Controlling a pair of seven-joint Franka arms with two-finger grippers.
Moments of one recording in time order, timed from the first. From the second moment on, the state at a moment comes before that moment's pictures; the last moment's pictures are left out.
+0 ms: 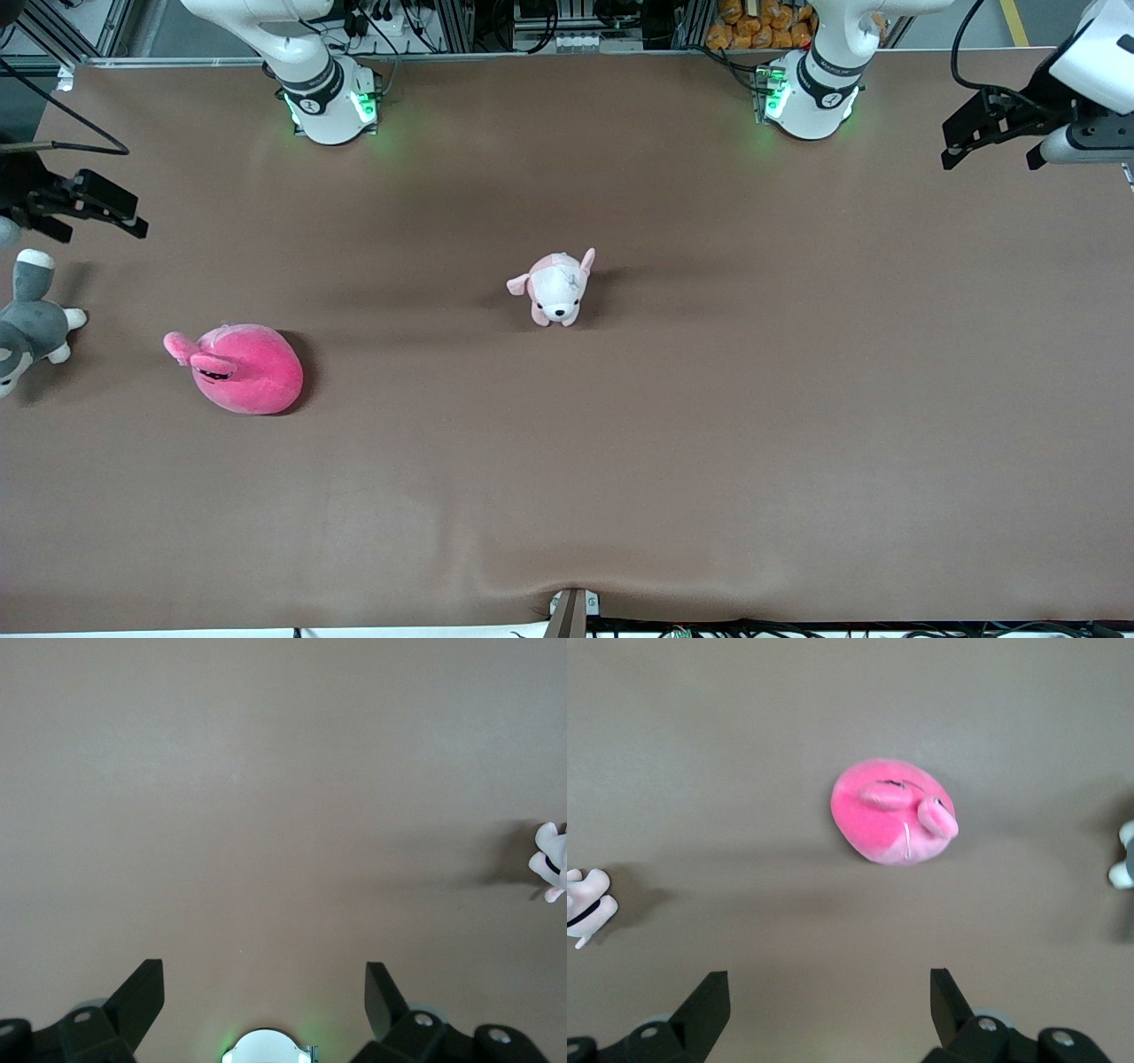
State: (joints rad) left arm -0.12 -0.17 -0.02 -1.64 0.04 1.47 -0.11; right arm 0.00 -0.05 -0.04 -1.62 0.05 1.53 -0.01
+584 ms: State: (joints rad) left arm -0.12 -0.17 -0.02 -1.61 0.02 1.48 -0.11; right arm -0.01 -0.06 -0.09 -1.58 0.04 1.44 0.05
